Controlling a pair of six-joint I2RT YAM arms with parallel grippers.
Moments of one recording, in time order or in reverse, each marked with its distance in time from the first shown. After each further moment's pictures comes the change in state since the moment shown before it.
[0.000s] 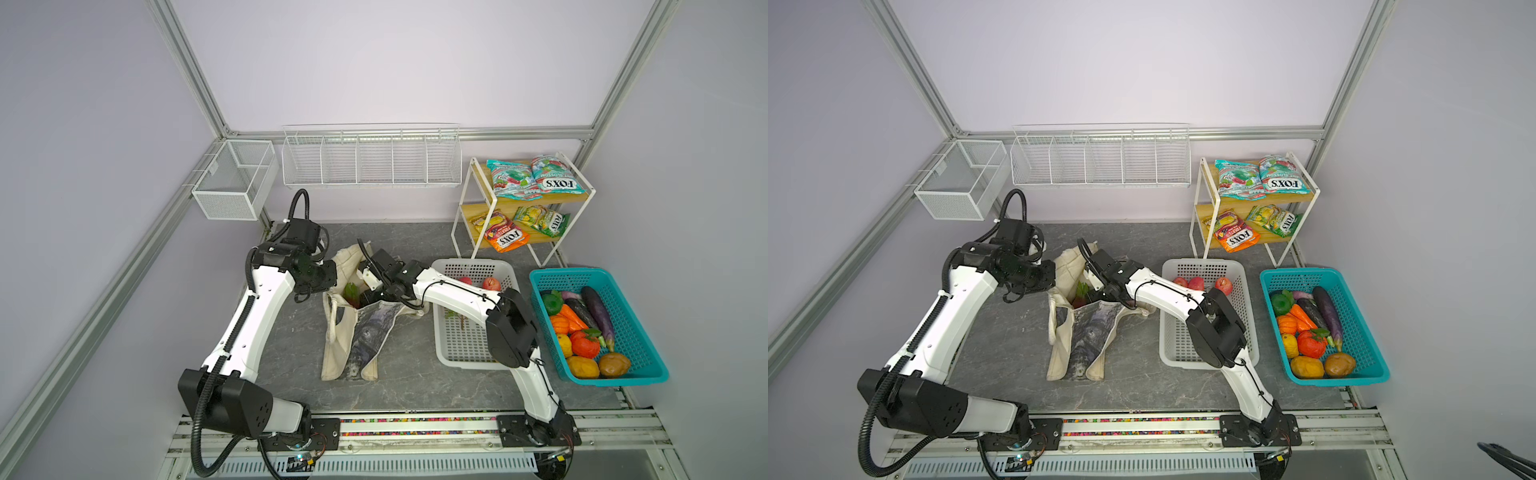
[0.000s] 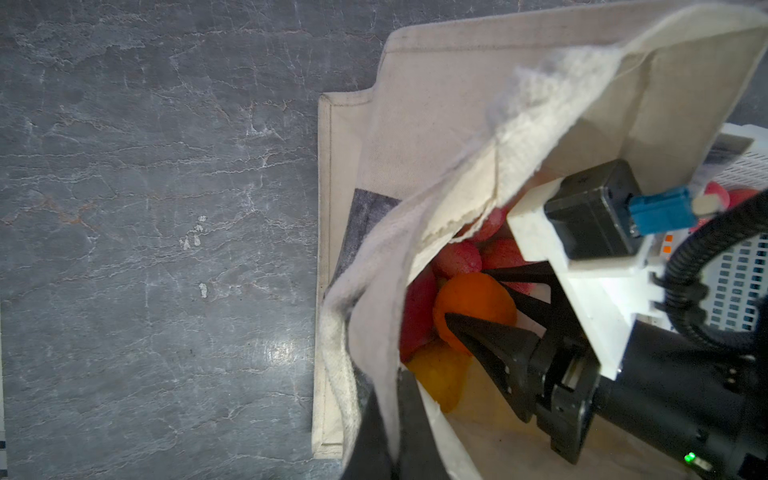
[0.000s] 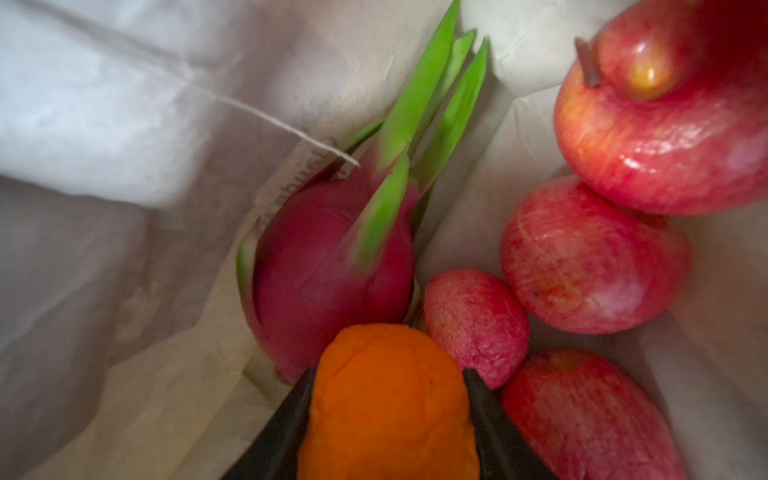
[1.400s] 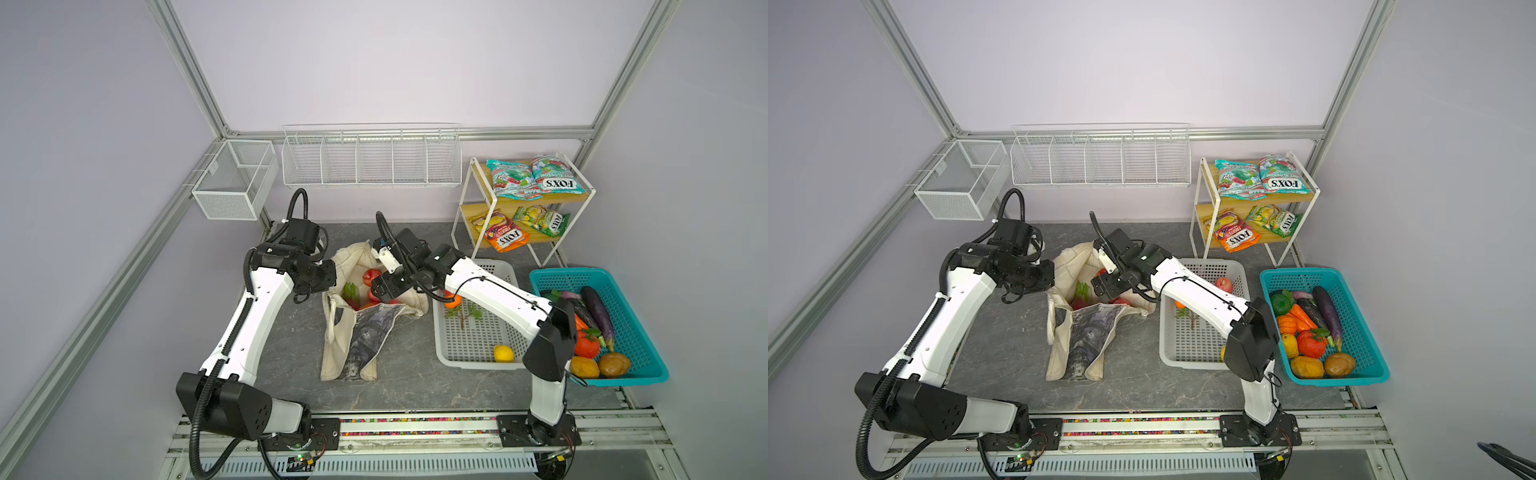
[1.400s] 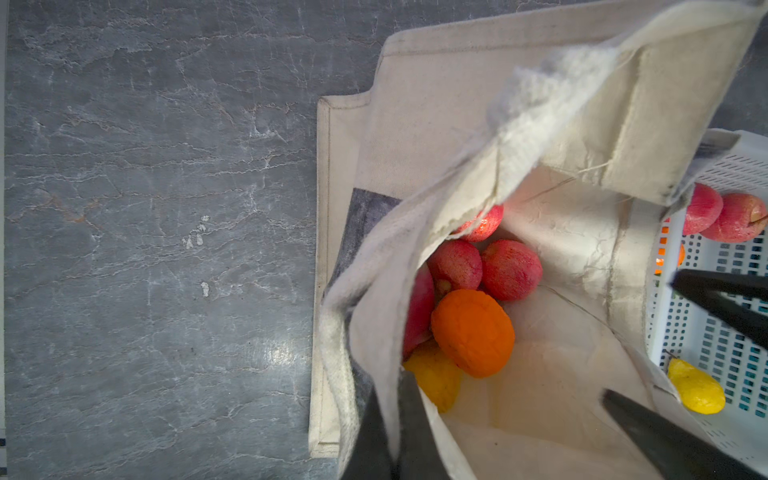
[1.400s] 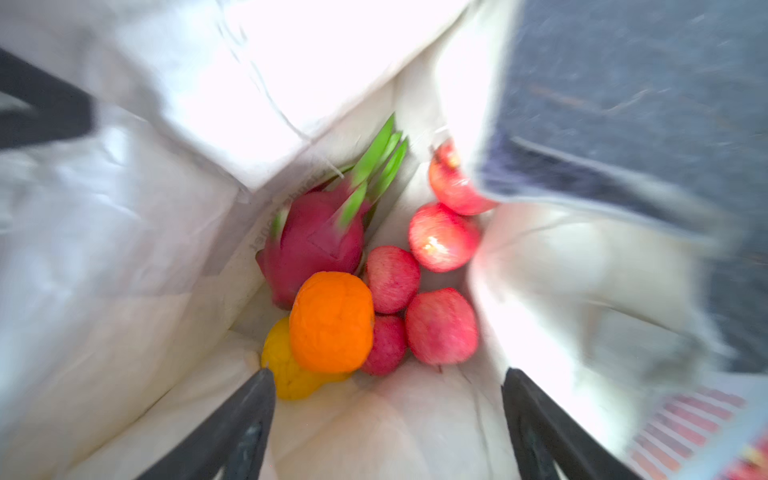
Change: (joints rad) left arm 0.000 -0.014 0.000 -0.001 -0.005 -0.008; right arm -0.046 -0.291 -0.009 -0.145 0.182 -0.166
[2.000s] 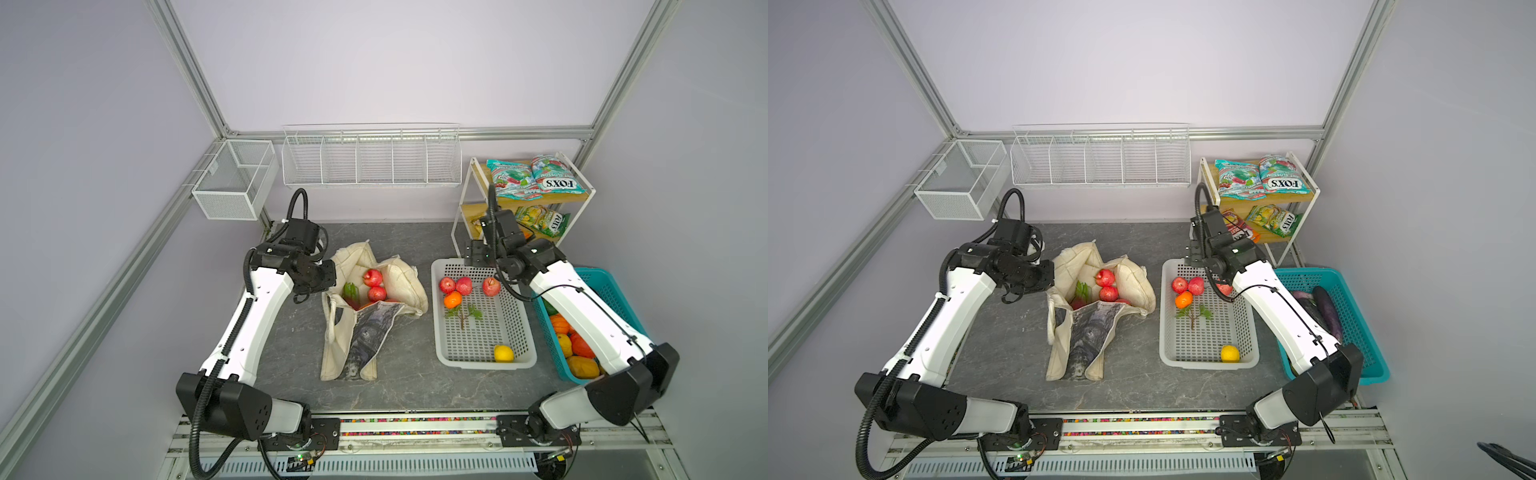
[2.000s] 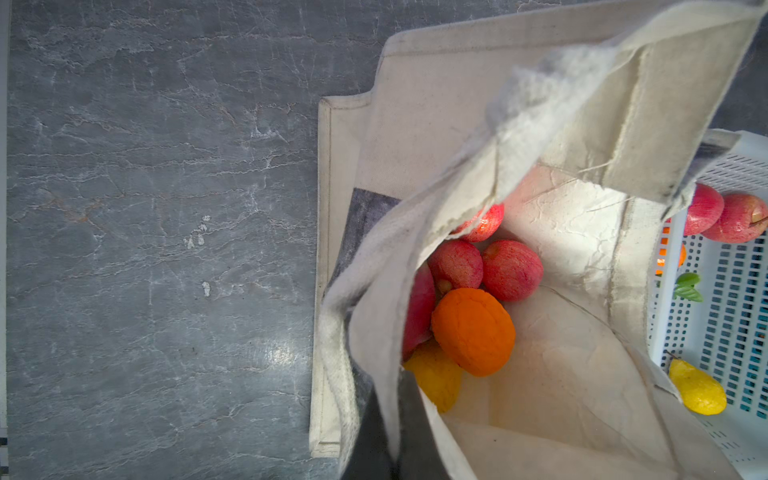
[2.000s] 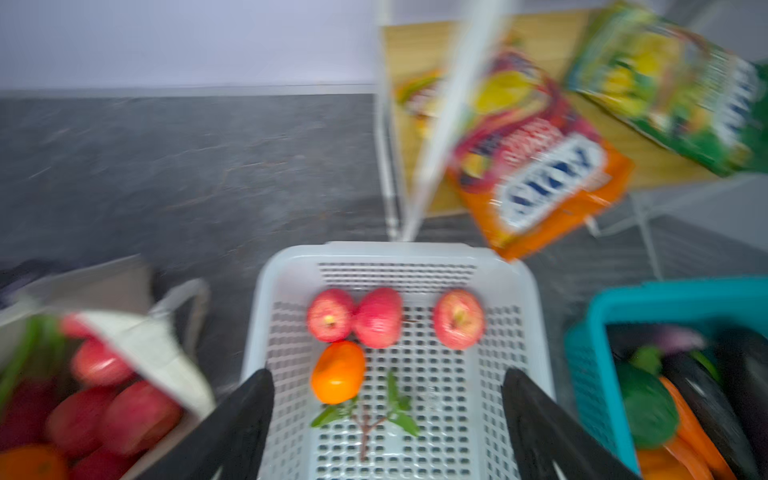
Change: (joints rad) left arm 0.000 0.000 0.000 -0.001 -0.001 0.000; right arm -0.437 -0.436 -0.369 -0.023 0.469 0.226
